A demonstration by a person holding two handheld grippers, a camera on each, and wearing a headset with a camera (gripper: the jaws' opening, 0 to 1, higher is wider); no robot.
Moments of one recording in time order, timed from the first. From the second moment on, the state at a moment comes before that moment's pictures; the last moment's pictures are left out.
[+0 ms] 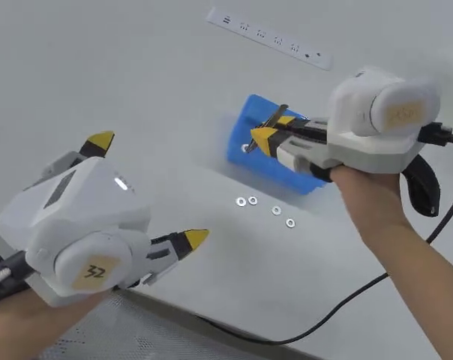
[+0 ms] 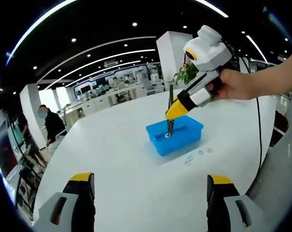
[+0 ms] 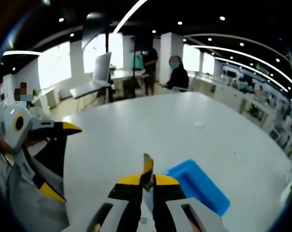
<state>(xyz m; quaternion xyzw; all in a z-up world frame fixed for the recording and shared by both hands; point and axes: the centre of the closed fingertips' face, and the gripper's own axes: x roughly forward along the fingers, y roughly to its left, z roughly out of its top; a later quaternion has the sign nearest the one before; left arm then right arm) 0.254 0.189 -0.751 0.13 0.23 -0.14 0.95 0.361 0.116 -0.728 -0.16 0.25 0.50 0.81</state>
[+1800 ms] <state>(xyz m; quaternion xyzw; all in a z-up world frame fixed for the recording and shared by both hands) 0.253 0.194 -0.759 0.13 0.25 -0.13 0.95 0.416 0.120 -0.786 -0.14 0.28 0.46 0.83</state>
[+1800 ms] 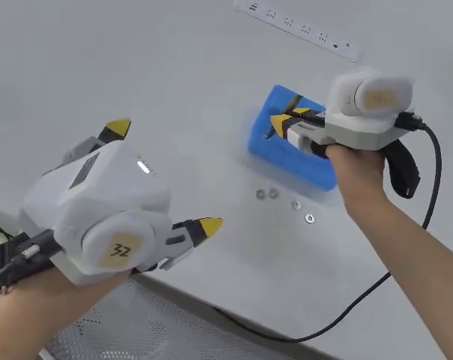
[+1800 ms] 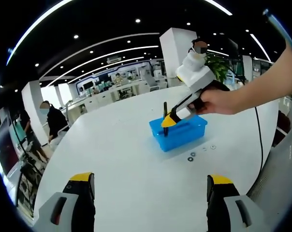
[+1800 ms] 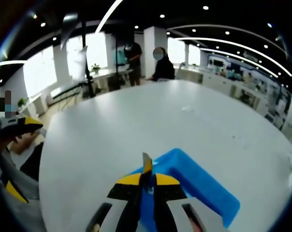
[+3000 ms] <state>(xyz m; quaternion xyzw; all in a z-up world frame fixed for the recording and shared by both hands) 0.253 0.192 -0.760 0.14 0.25 -0.14 0.95 0.332 0.099 -0.773 -0.13 0.28 0.48 0.82</state>
